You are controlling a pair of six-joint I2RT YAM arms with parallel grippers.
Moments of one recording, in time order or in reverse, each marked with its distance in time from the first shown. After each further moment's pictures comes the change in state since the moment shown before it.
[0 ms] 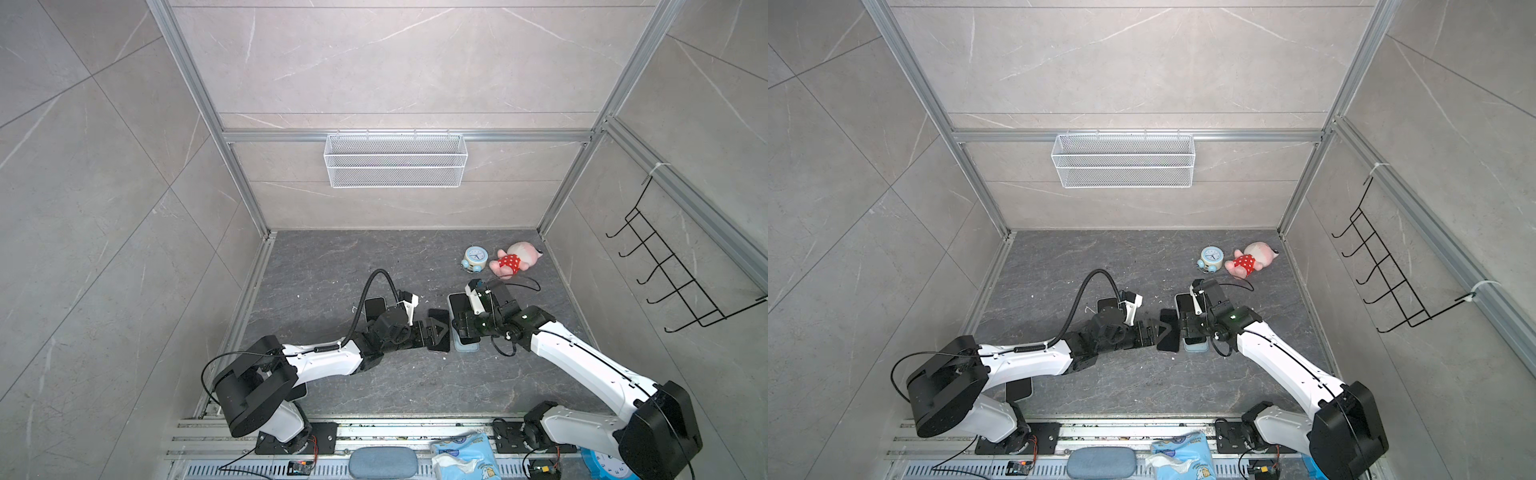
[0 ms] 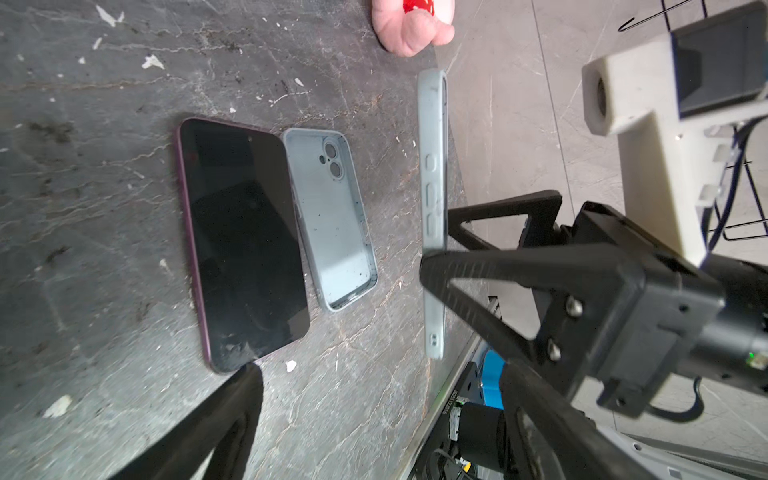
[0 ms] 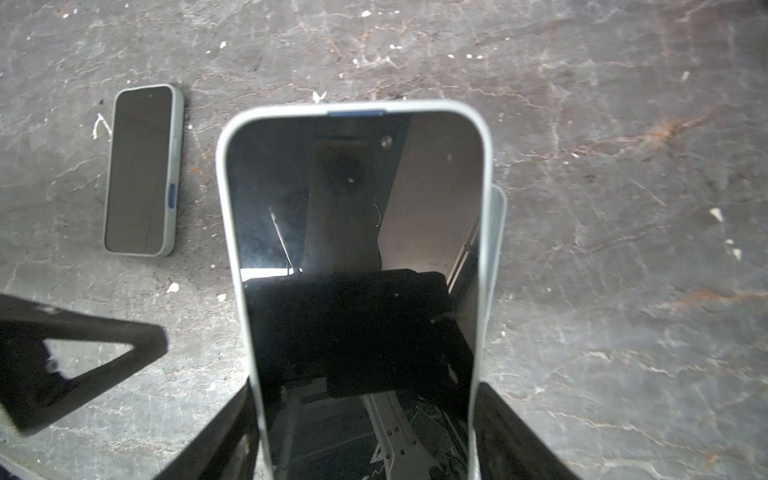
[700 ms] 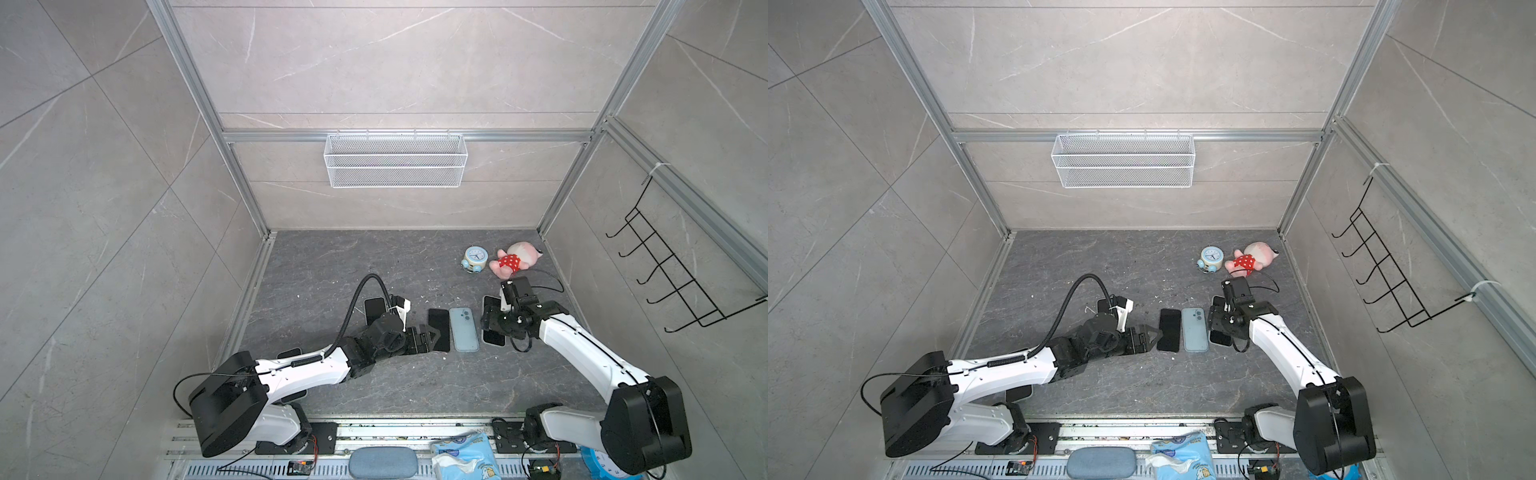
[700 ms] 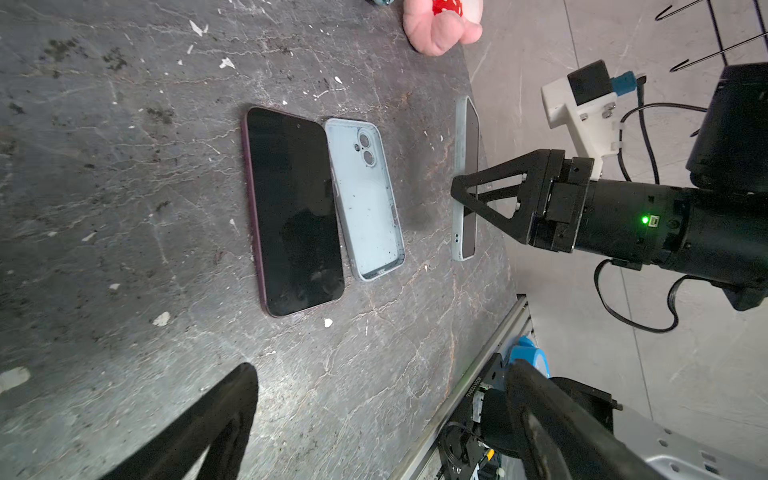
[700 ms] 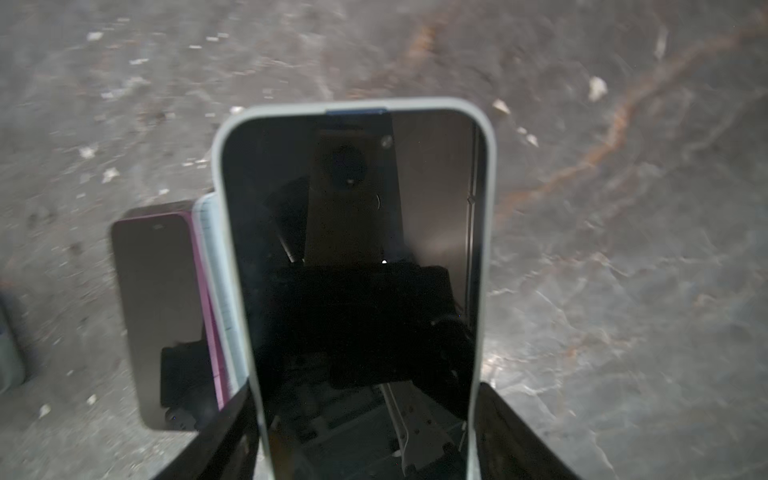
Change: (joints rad) left arm -0.038 -0.157 -0.035 -0.191 -0.092 0.019; right arm -0.280 0.050 -0.021 -0.070 0.027 0.084
